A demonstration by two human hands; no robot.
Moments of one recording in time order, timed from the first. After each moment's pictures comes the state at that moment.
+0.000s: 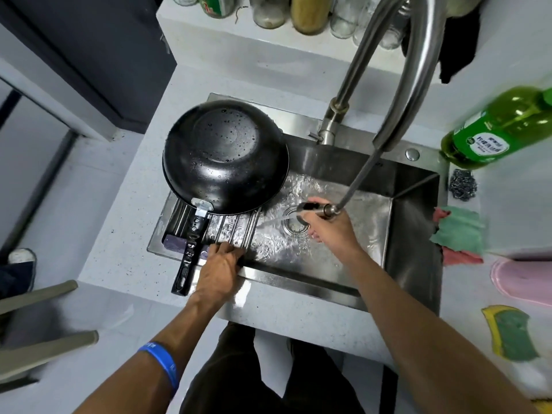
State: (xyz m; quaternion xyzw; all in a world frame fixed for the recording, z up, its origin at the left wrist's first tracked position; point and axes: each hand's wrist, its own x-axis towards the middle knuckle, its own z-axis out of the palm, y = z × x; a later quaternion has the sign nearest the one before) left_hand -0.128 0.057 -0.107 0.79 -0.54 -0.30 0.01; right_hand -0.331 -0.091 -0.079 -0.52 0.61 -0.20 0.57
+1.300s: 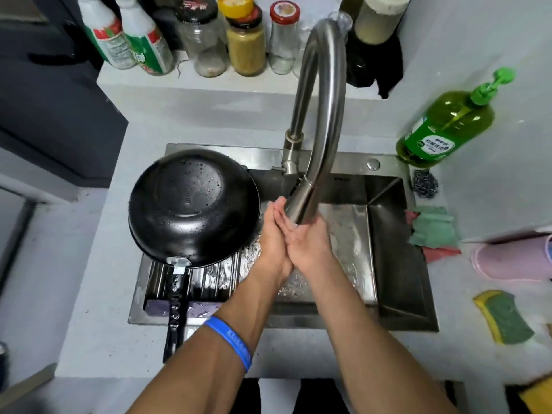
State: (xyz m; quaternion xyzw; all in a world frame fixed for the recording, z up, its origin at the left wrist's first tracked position) left_hand -0.228 -0.113 -0.053 0.52 0.04 -0.70 0.49; right_hand -0.281 -0.120 -0.023 0.07 0.47 -0.50 0.72
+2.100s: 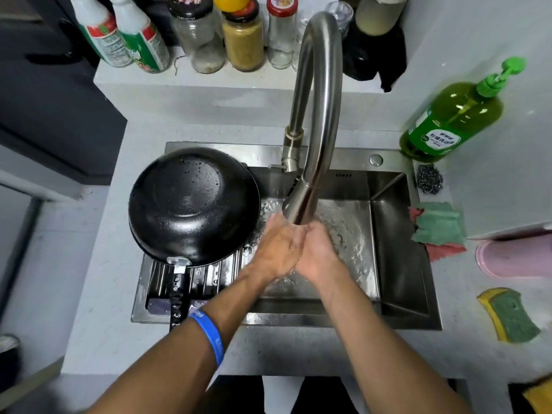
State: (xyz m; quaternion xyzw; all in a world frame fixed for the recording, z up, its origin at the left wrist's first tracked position) left_hand -0.213 -0.098 -0.048 0.65 -0.63 -0.39 0.16; right_hand -0.295 -0.115 -0.040 0.02 0.56 -0.37 0.74
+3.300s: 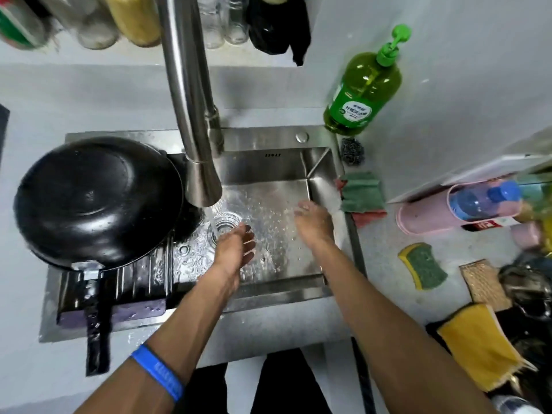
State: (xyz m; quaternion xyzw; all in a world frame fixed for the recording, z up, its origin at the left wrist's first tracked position) left_hand -0.287 -0.076 -0.091 0.66 -0.12 -0.66 0.34; right_hand -0.450 -0.119 -0.074 -0.40 0.79 -0.18 0.42
